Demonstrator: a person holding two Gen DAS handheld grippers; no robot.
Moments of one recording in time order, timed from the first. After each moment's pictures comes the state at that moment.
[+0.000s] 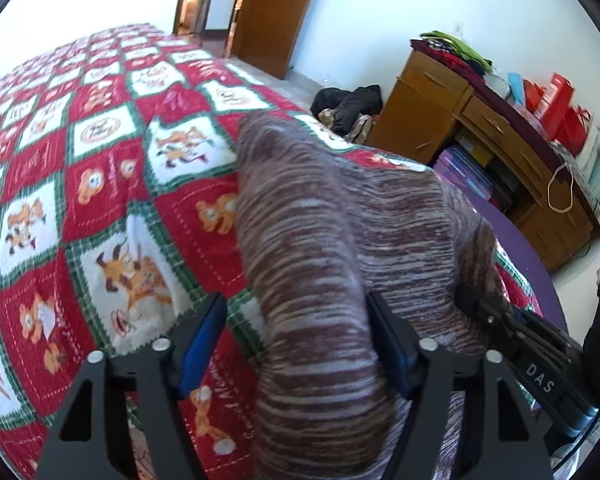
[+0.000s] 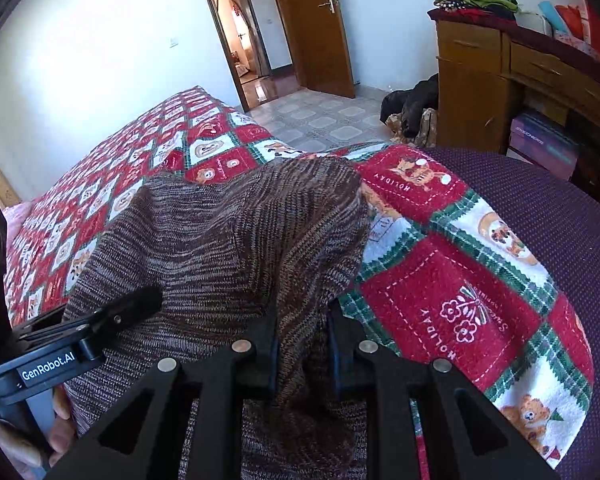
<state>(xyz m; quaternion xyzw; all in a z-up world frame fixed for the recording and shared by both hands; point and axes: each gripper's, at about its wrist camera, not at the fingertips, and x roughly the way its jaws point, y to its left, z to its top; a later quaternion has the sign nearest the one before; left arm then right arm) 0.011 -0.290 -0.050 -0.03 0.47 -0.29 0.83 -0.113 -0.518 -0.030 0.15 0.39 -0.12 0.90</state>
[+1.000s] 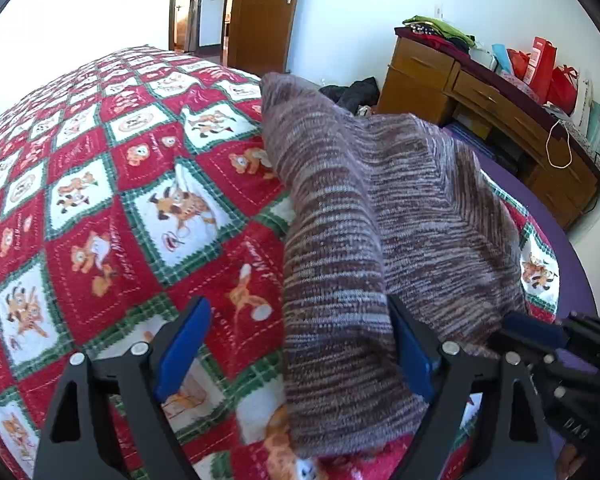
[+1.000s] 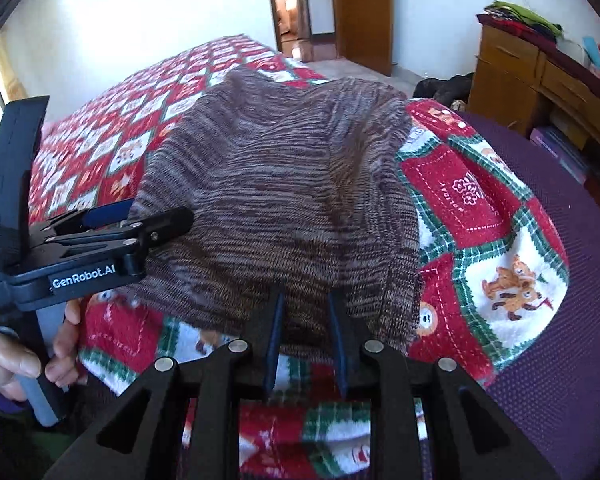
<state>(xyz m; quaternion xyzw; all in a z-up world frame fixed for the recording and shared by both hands) -0.045 -0.258 -0.048 0.04 0.43 -0.28 0.85 -0.192 -0.447 -0.027 0.07 0.46 -0.06 0.88</state>
